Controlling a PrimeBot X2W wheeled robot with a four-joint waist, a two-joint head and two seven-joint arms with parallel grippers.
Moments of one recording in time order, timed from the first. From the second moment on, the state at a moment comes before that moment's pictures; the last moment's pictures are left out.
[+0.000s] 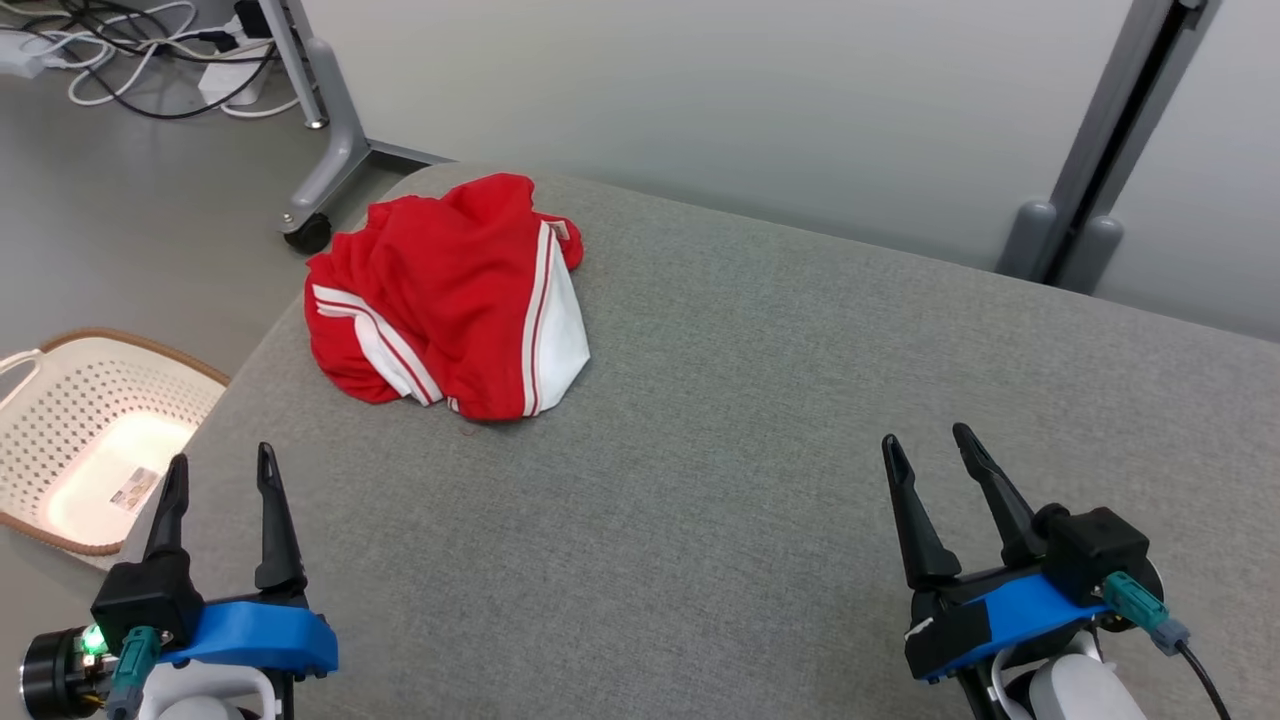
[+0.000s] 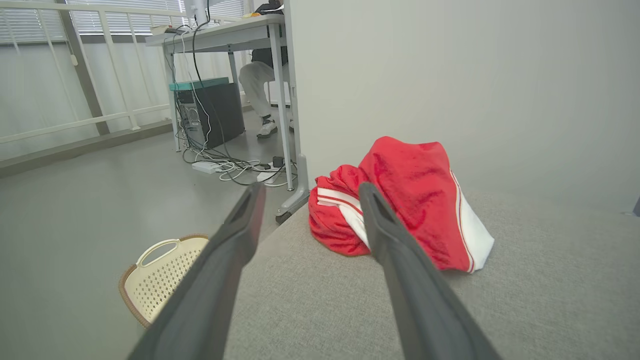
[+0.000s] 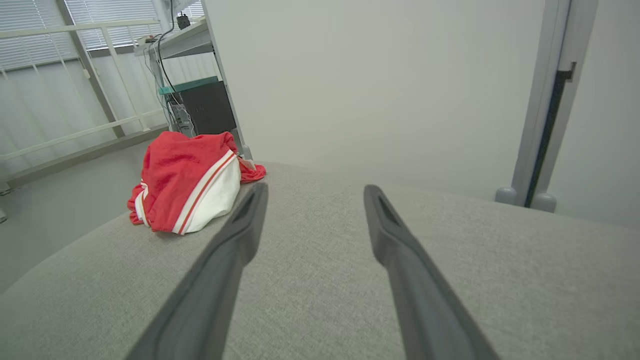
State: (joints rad) left arm -0.11 0.10 0.10 0.31 -0.07 -0.04 -0.26; right arm -0.17 -0.05 0.11 0.31 0.19 0.13 -0.26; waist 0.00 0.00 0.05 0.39
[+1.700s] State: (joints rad) left arm -0.68 0.49 0.02 0.65 -0.40 -0.13 -0.01; right arm -0.36 -0.05 0.08 0.17 0.03 0.13 -0.26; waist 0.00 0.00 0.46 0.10
